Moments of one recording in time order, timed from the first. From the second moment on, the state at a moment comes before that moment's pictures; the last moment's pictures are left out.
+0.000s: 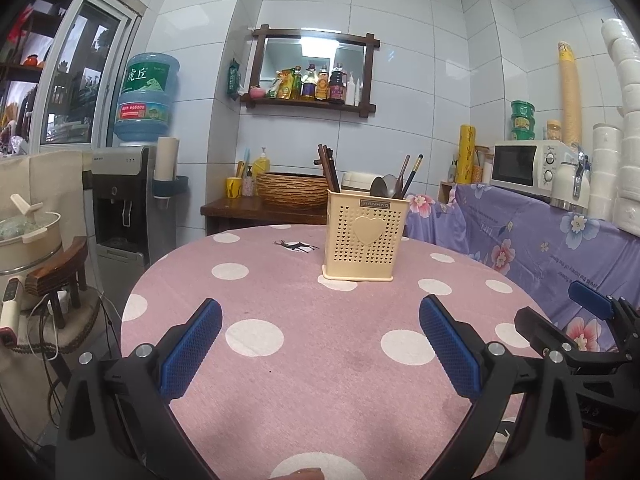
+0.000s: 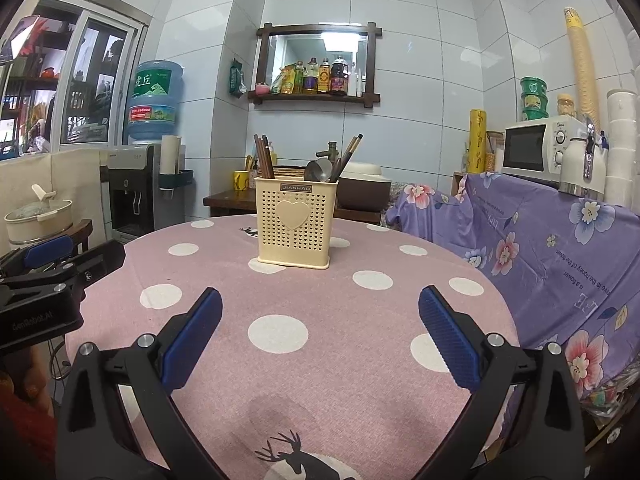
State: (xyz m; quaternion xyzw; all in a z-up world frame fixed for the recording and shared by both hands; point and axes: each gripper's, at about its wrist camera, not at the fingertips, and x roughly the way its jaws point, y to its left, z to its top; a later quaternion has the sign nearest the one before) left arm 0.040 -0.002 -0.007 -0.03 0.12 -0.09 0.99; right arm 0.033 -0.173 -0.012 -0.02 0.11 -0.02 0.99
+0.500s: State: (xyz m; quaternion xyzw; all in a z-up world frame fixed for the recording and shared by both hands) left arm 0.039 -0.003 -0.006 -0.03 0.12 -0.09 0.99; right arm 0.035 -0.173 -0.013 -0.02 0.11 -0.01 0.99
